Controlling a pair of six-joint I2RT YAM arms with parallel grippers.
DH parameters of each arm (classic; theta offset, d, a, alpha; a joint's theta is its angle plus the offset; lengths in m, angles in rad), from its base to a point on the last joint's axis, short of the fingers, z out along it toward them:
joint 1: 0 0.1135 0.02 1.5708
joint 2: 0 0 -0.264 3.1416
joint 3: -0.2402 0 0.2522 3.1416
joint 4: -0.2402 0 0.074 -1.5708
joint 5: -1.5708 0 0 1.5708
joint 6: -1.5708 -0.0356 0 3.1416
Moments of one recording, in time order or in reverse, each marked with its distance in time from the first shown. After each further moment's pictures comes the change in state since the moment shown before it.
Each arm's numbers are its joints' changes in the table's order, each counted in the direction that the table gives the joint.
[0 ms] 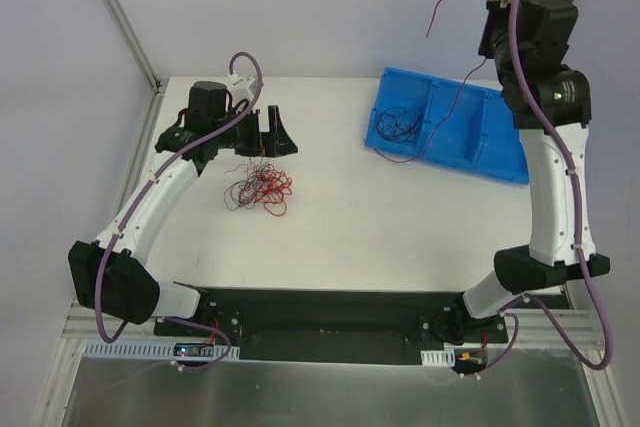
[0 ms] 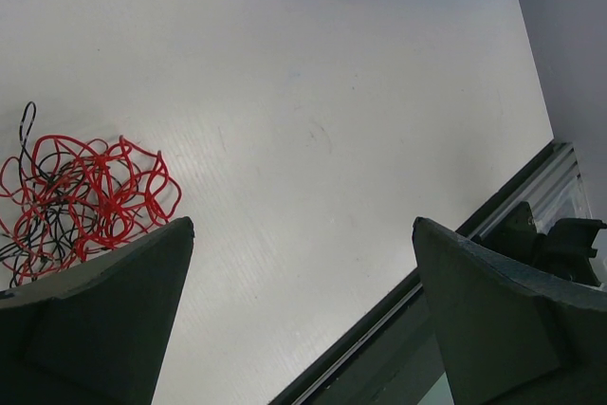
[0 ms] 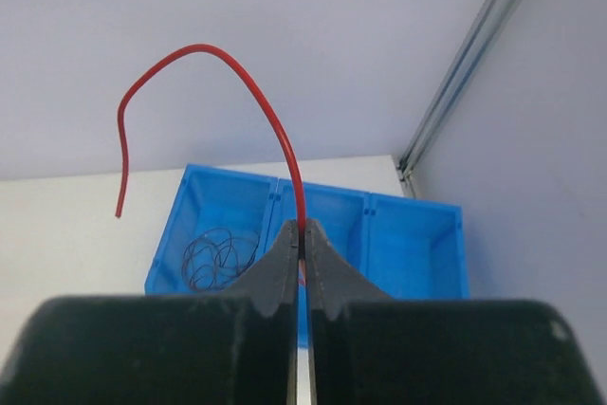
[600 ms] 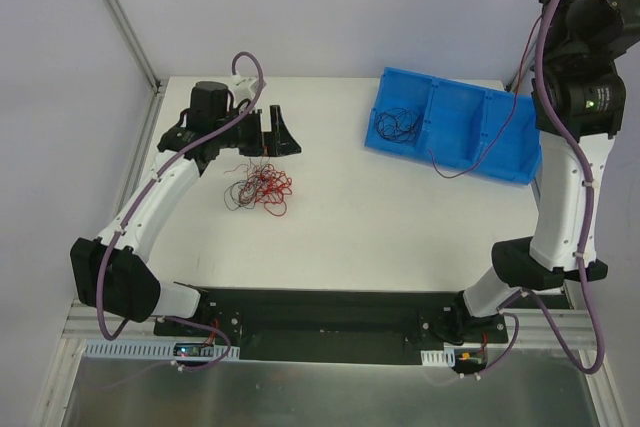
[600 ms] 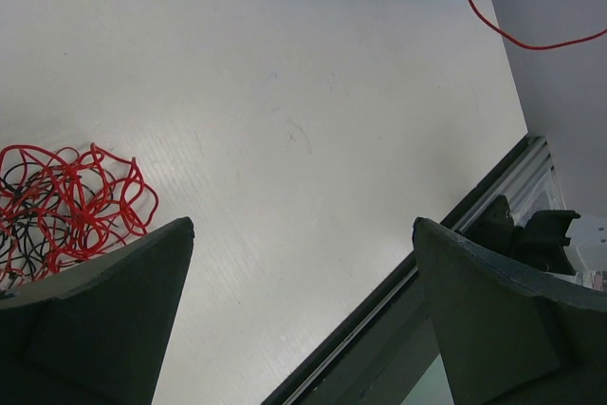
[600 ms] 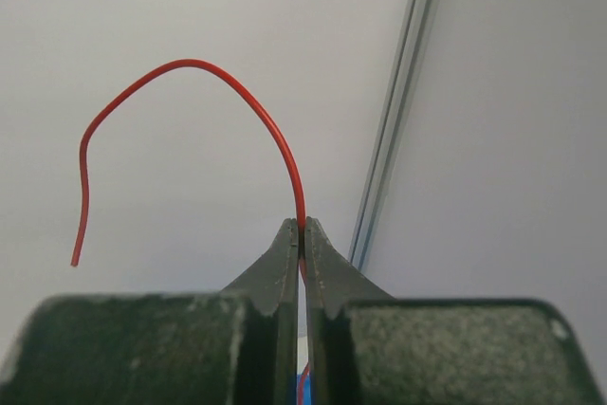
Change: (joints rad) left arm 0.000 -0.006 0.011 0.036 -0.053 0.031; right arm -0.037 -0.025 -0.254 0.332 -0.049 0.268
